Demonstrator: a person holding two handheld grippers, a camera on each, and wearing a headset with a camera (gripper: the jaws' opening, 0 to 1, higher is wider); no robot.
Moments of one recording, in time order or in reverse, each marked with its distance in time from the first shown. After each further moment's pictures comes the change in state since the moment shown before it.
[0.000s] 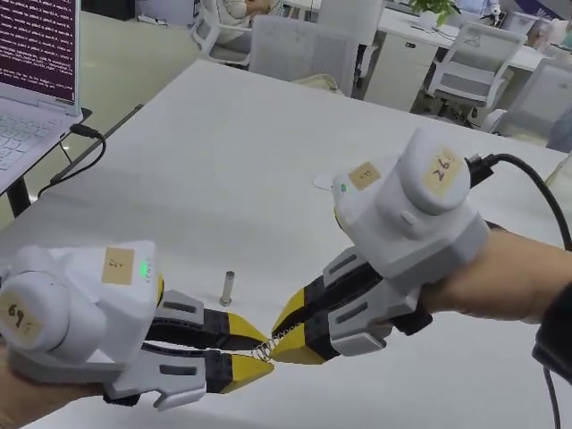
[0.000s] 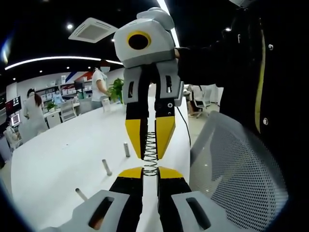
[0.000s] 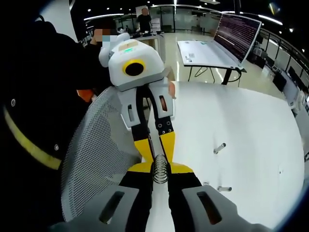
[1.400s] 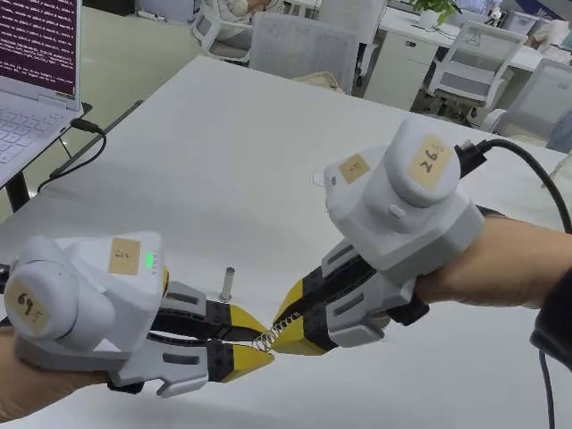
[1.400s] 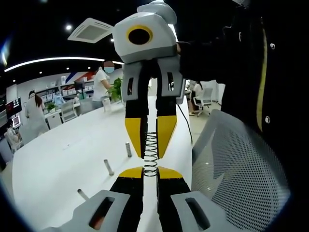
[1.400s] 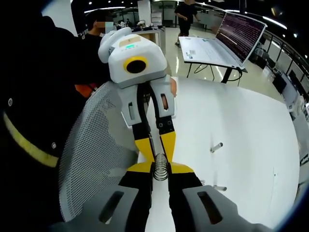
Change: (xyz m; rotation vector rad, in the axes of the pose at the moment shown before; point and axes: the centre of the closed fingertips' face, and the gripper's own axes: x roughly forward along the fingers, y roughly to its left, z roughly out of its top) left arm 0.002 0.004 0.000 0.010 0.007 0.005; right arm -0.001 -0.003 -0.002 -0.033 0.055 -0.025
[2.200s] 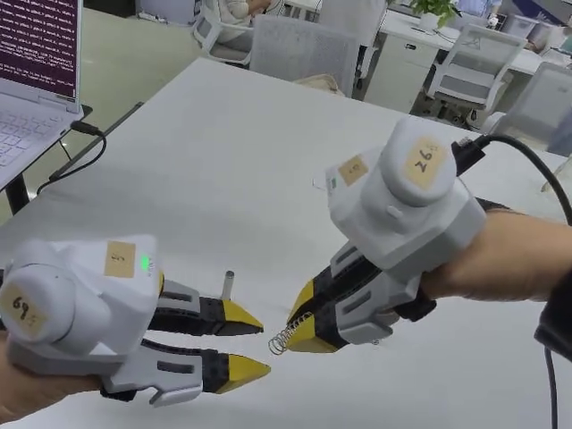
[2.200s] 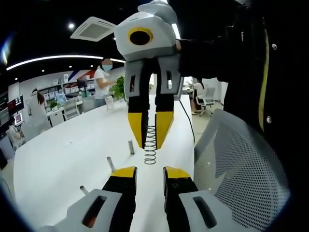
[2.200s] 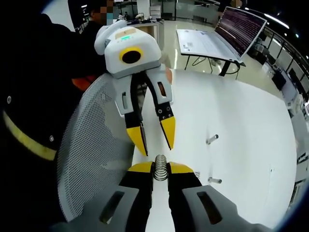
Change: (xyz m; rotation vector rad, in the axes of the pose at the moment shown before) left arm -0.004 0.005 -0.004 -0.014 0.015 0.025; right arm -0.009 -0.012 -0.015 0.005 0.078 -0.021
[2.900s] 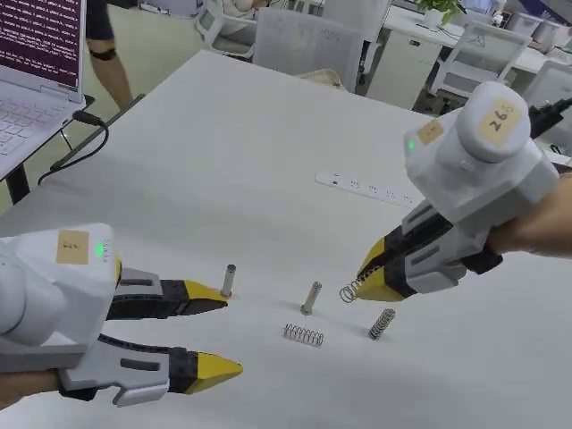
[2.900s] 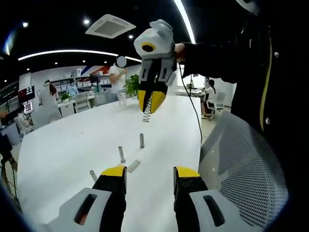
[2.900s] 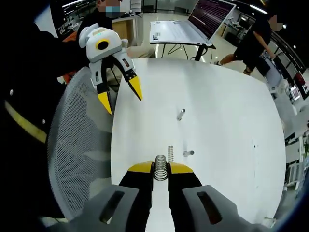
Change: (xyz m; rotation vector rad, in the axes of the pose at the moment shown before) left arm -0.026 0.012 -0.014 -0.083 -0.001 0.099; right arm -0.046 -0.052 -0.046 0.093 0.078 -0.145
